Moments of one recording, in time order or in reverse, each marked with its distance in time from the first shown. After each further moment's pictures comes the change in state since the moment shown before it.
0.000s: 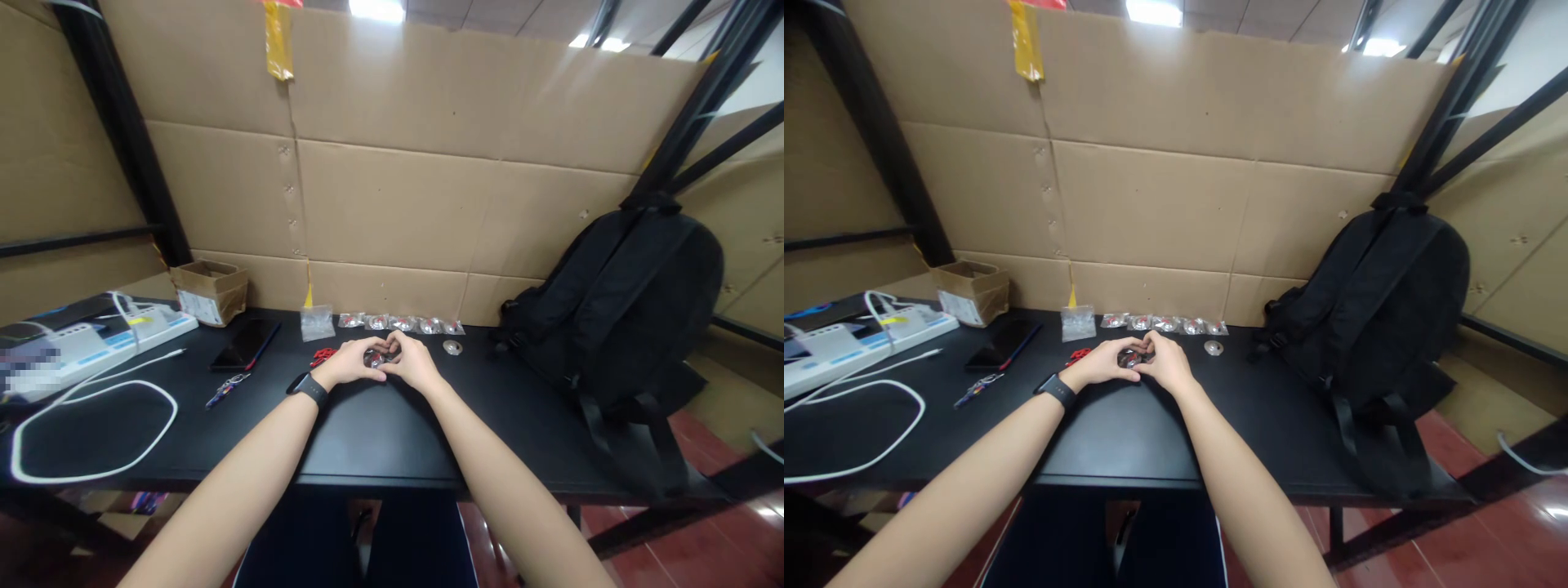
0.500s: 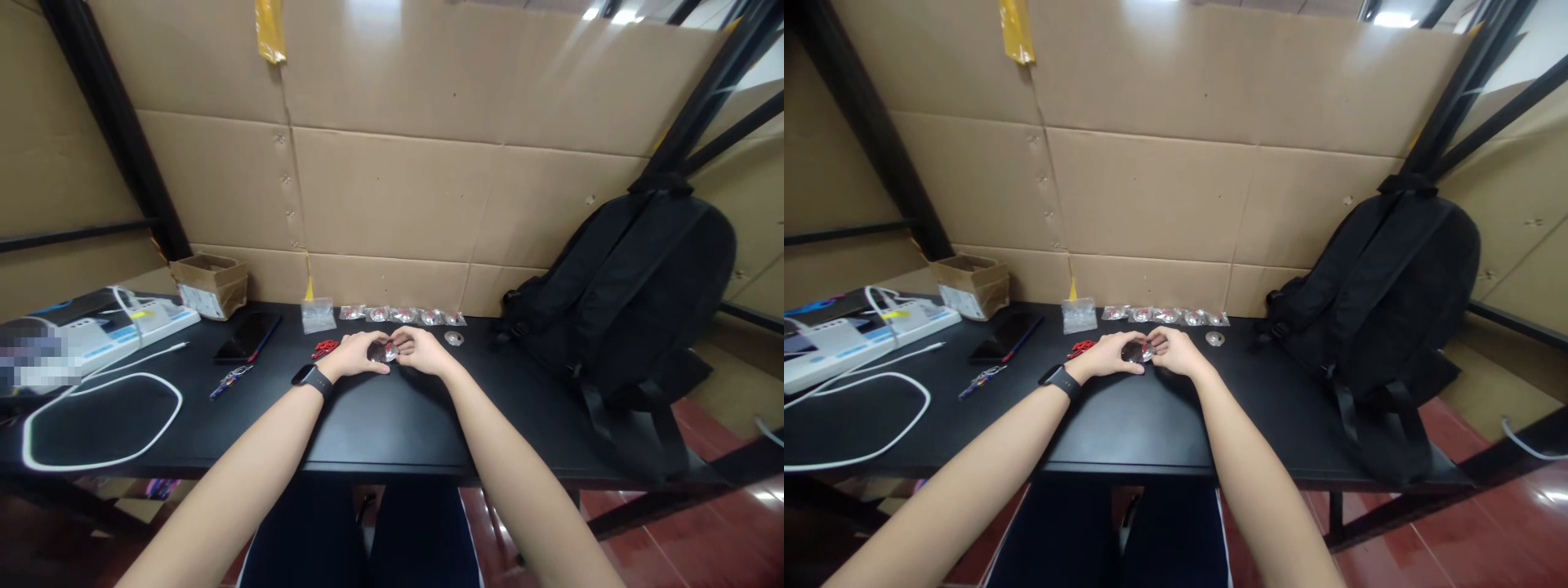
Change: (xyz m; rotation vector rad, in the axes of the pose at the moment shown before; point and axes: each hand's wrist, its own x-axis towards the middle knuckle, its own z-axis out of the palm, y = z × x) left_hand 0.001 0.002 0.003 0.204 -0.036 -0.058; right_hand 0.004 0.026 -0.012 0.257 -0.151 0.027
